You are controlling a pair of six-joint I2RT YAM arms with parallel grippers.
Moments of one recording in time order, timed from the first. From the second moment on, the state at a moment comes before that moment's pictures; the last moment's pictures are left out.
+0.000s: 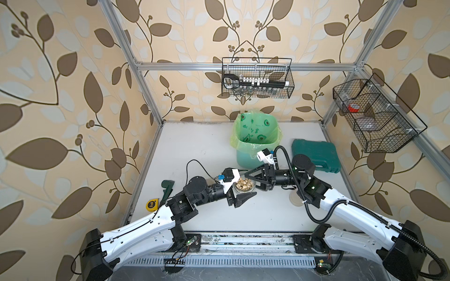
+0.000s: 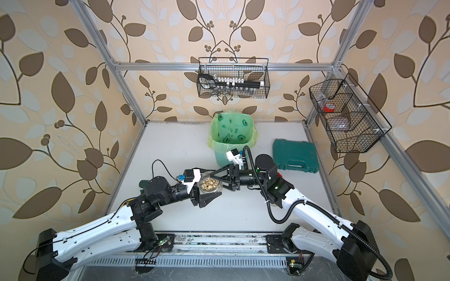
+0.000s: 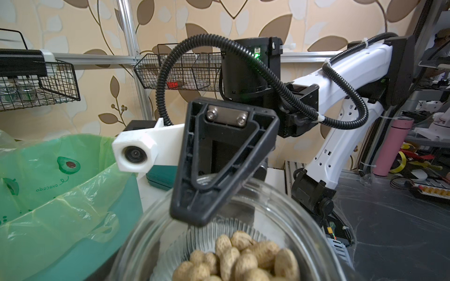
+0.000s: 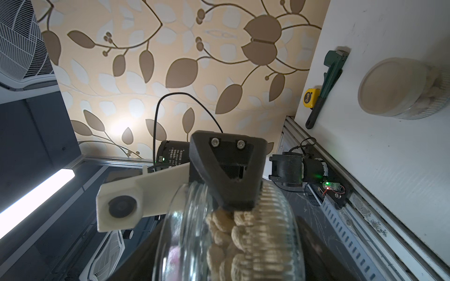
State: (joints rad) left arm -0.93 0.81 0.57 0.30 0.33 -0.02; right arm 0.69 1.06 0.75 0.26 -0.82 1.38
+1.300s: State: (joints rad) left arm -0.93 0.80 0.57 0.27 0.27 -0.04; right arm 0.58 1.01 0.73 0.19 -0.78 1.31
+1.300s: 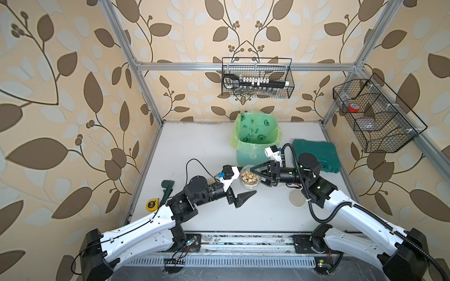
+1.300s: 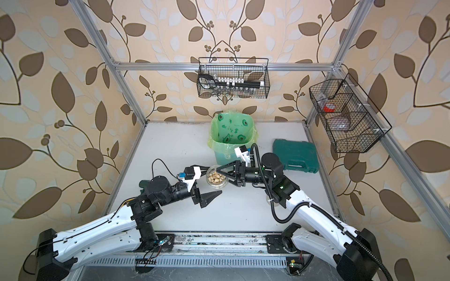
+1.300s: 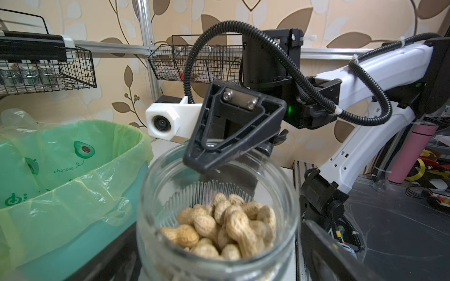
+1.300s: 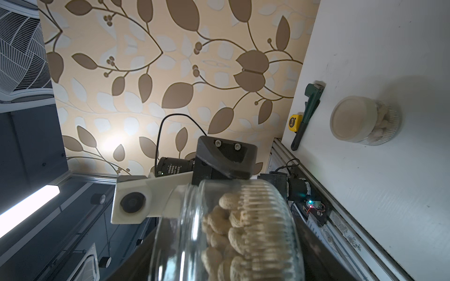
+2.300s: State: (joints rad) left arm -0.93 0.54 0.39 0.21 -0.04 -0.05; right arm 0.23 1.39 1.46 -0.36 -0.47 0.64
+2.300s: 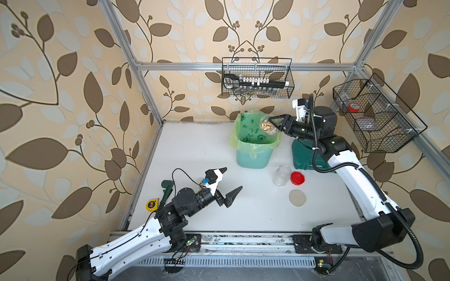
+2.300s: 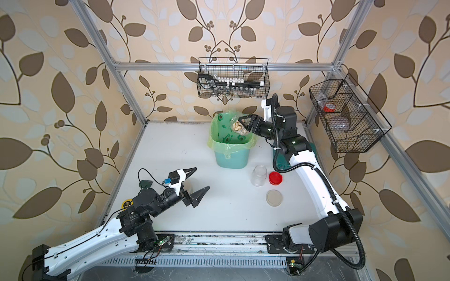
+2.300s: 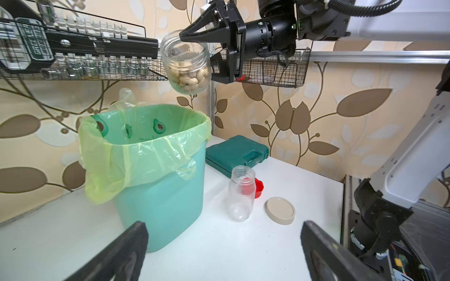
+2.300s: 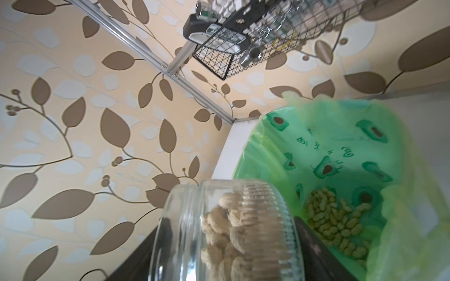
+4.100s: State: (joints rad) left arm -0.93 0.56 0.36 0.23 -0.19 -0.05; right arm 0.73 1.71 1.74 -0.46 0.77 -0.44
